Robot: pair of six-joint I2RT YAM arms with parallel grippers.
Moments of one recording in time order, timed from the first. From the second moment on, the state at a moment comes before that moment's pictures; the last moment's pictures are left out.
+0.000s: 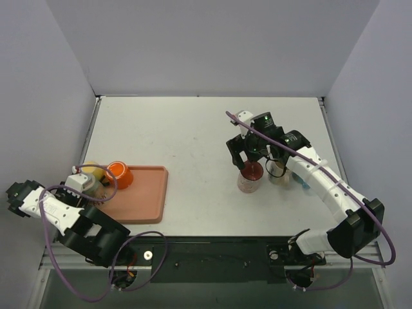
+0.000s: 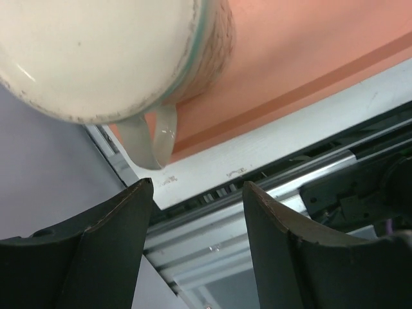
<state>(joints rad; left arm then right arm) 1.09 1.19 0.97 -1.28 0.45 1.56 0.53 1.37 1.28 -0.77 -0.08 -0.12</state>
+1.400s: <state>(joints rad) 0.87 1.28 1.10 -1.30 0.67 1.38 0.87 1.34 1.36 -0.77 0.12 -0.03</state>
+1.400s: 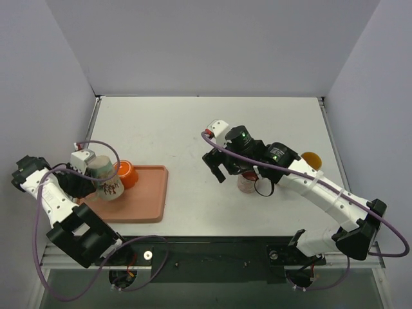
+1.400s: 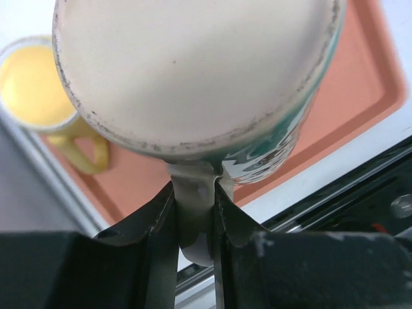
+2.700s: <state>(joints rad) -0.12 1.08 1.19 -0.32 1.06 -0.99 1.12 1.02 1.08 0.02 0.45 -0.38</state>
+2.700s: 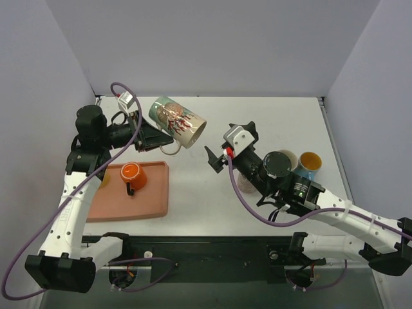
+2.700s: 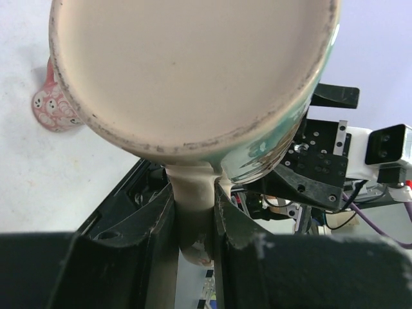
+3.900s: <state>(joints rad) -0.16 1.06 1.10 -0.06 1.09 -1.17 0.93 1.23 1.22 0.12 0.14 -0.05</state>
